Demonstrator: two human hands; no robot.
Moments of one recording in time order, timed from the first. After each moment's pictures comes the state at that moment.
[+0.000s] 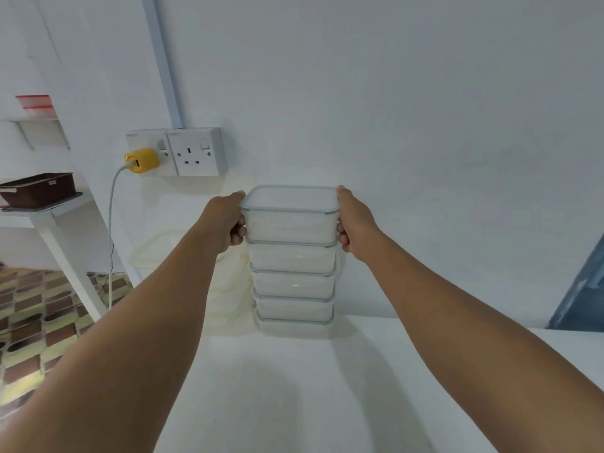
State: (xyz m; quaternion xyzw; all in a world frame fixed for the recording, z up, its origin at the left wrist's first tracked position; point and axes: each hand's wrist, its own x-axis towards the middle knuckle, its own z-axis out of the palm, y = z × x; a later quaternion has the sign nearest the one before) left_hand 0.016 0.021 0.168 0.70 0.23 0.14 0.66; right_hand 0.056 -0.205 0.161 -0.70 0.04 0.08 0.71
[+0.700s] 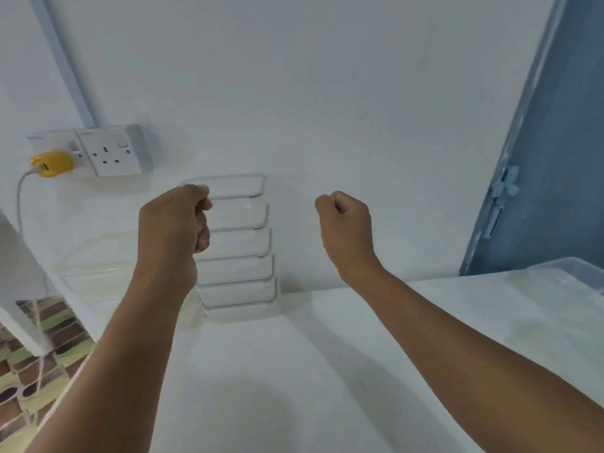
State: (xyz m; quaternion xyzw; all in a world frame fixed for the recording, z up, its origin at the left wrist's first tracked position) left_hand -0.110 -0.124 0.188 0.64 0.10 0.27 0.71; right_hand -0.056 -0.314 0.143 -0.69 -0.09 -0.22 0.68
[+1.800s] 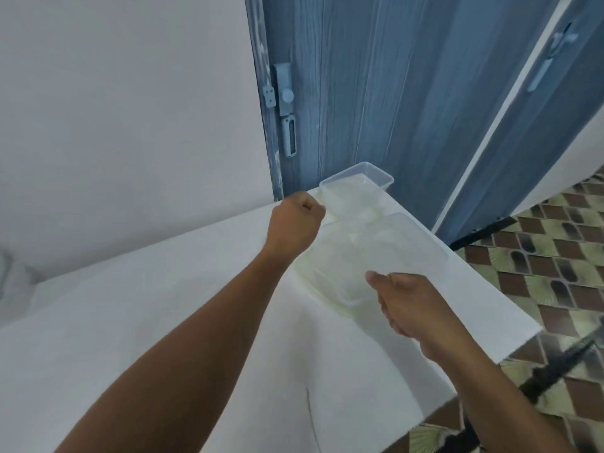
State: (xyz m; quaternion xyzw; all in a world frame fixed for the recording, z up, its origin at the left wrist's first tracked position) left_hand -0.023 -0.609 0.010 0.86 -0.10 -0.04 0.50; right_hand -0.195 -0.745 -0.005 -0.77 0.30 0.04 0.56
